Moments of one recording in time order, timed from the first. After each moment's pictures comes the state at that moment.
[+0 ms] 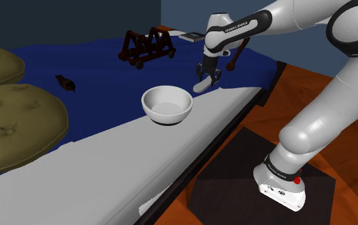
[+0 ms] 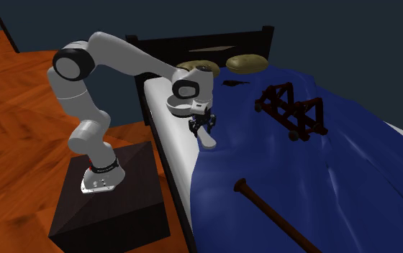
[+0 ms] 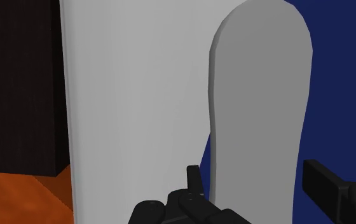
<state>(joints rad) -0.33 -0.06 0.14 -2.18 -0.01 2.10 1.25</state>
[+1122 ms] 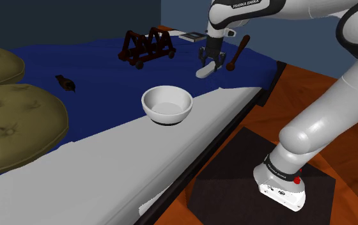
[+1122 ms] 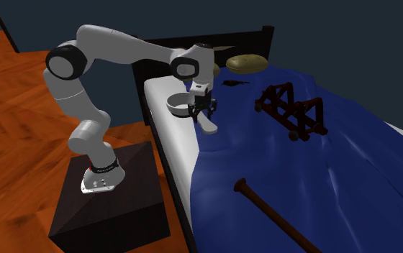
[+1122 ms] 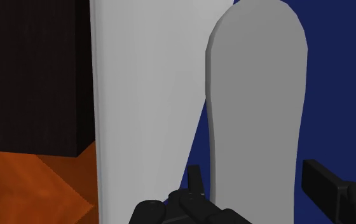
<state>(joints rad) -0.33 -0.12 0.13 -2.01 0.00 1.88 1.24</state>
